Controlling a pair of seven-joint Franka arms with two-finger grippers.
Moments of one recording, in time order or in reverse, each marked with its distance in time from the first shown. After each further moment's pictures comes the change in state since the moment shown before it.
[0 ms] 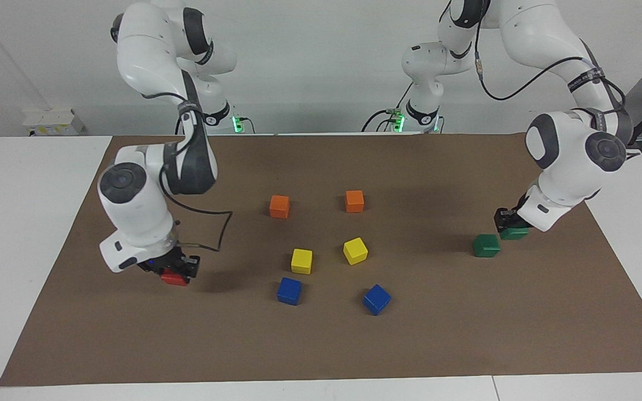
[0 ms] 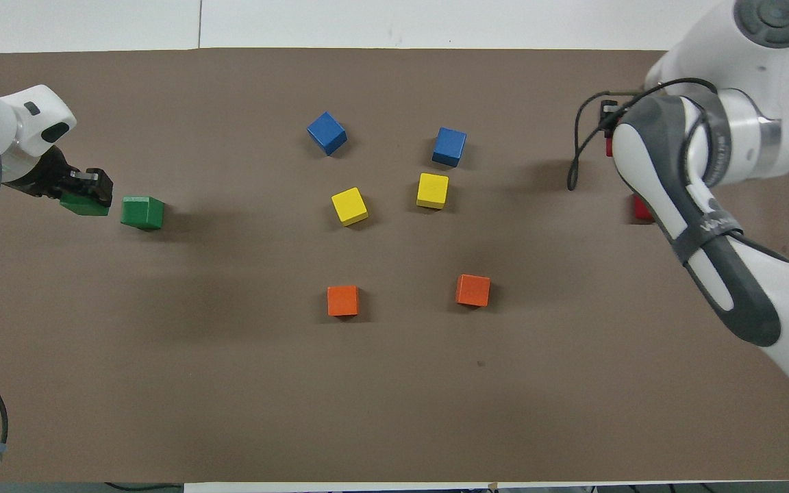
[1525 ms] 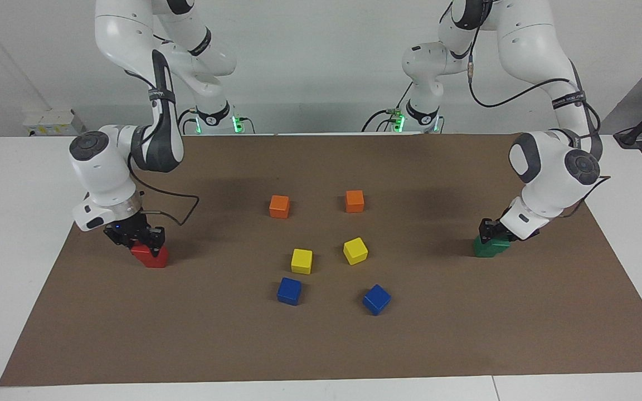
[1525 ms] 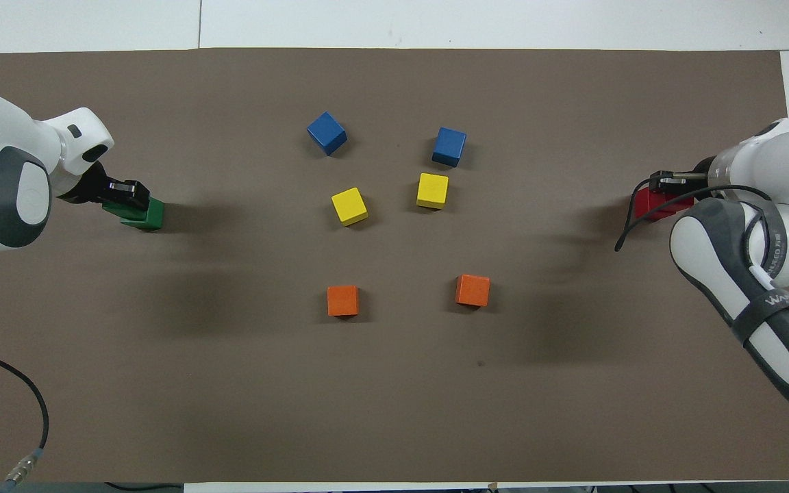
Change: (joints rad) left arm -0.020 0.008 -0.021 -0.127 -0.063 0.191 0.035; right arm -0.140 -0.226 0.002 -0.512 0.051 0.392 -0.114
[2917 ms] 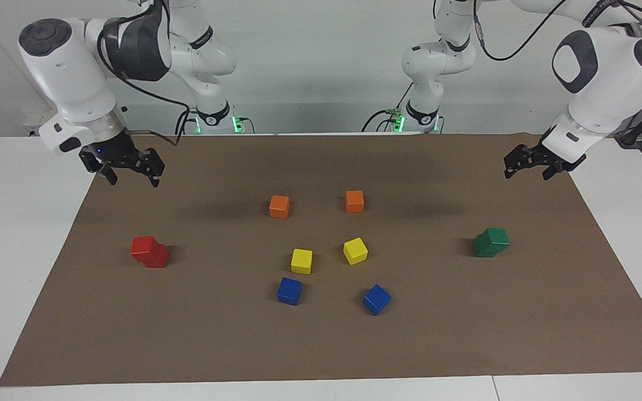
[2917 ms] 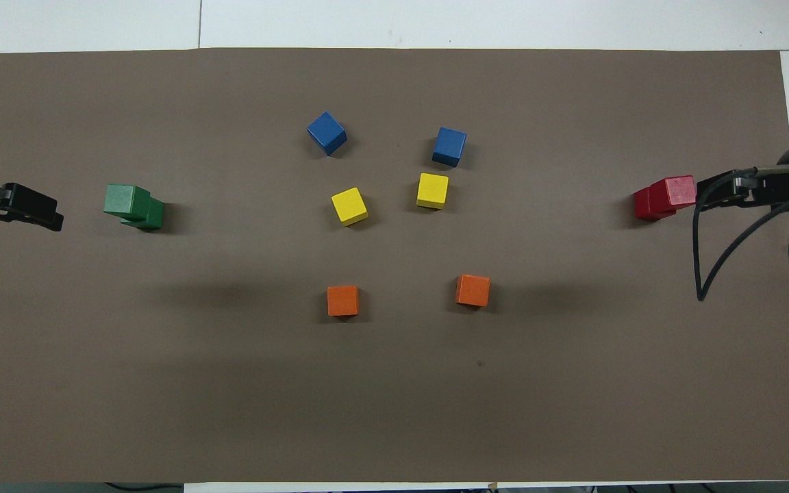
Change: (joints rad) left arm 0.012 -0.288 0.022 0.171 0.000 -0.523 -0.053; right arm 0.059 -0.260 0.033 0.287 0.012 -0.740 -0.011
